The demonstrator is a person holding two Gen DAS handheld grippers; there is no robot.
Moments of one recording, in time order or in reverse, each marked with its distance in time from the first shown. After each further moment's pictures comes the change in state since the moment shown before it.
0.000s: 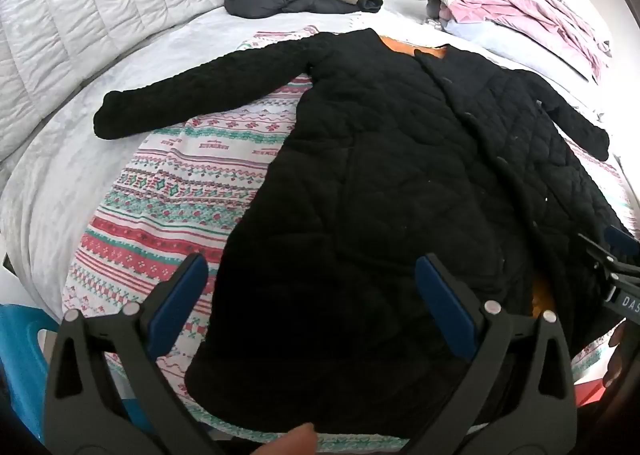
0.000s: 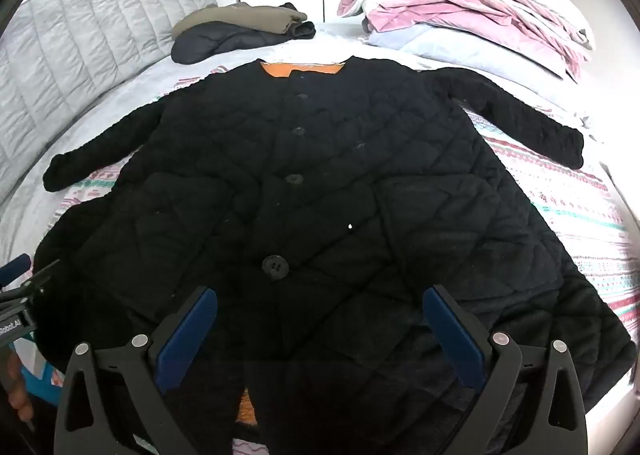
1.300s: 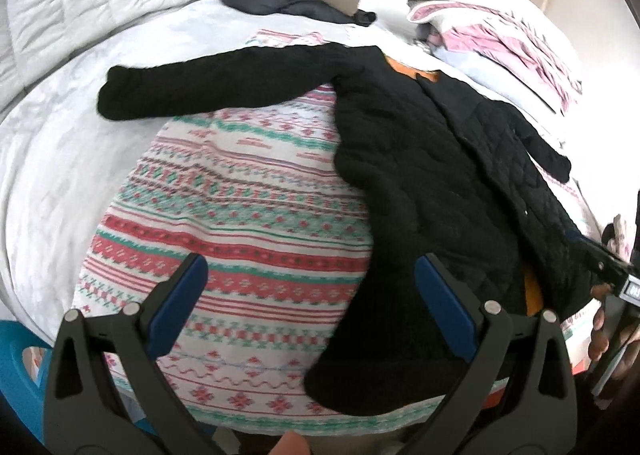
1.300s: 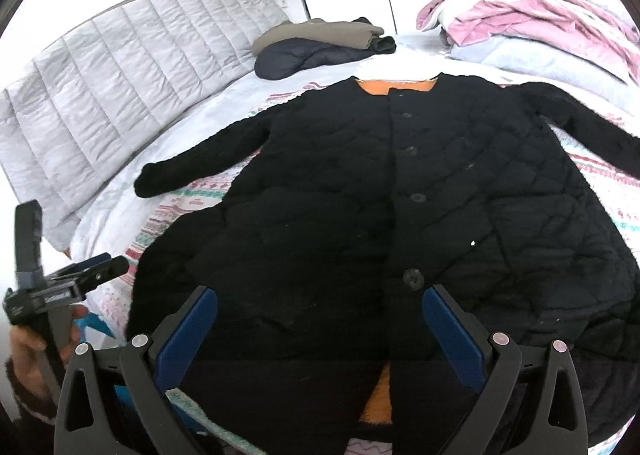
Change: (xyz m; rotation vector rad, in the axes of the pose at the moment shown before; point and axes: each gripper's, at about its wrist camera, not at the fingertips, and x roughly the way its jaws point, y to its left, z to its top) left arm -0.003 0.118 0.001 -0.076 -0.007 -0.214; right arm -0.021 0.047 0.000 -0.014 -0.046 0.335
